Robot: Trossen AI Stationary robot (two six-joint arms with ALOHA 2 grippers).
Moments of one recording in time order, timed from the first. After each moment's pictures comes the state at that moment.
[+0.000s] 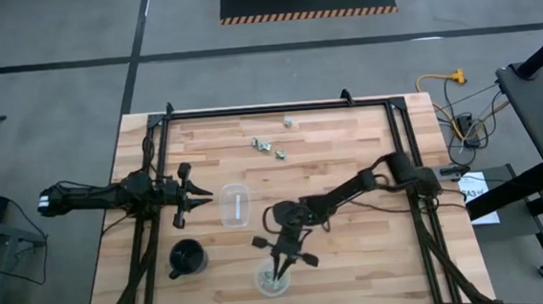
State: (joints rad) left arm -0.03 0.12 0.01 0.05 0.05 0.01; right arm 0.22 2.21 1.29 0.67 -0.96 -0.28
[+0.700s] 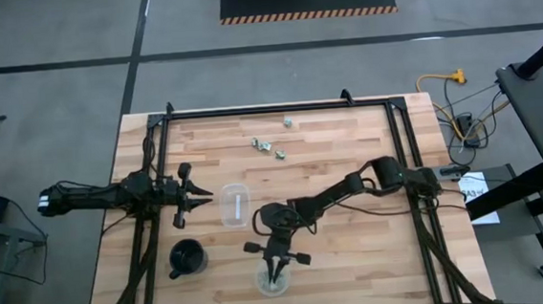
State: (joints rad) left arm -0.03 0.13 0.01 0.04 0.05 0.01; right arm 0.19 2.33 1.46 0.61 -1.10 -0.17
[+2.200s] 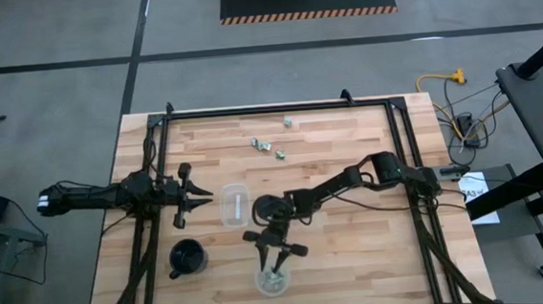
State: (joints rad) left arm -0.03 0.13 0.01 0.04 0.05 0.01; right arm 0.13 2.33 1.46 0.44 -1.08 -0.18
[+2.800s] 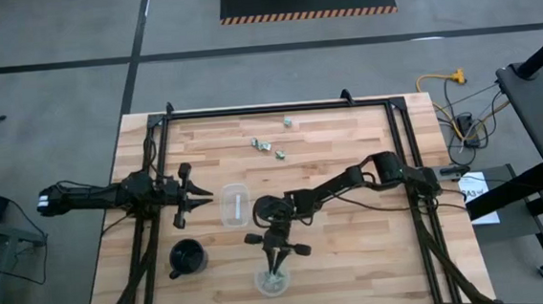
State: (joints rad) left arm -0.03 0.14 0.01 0.04 0.05 0.01; right arm 0.14 2.31 1.46 0.42 -1.13 -0.21
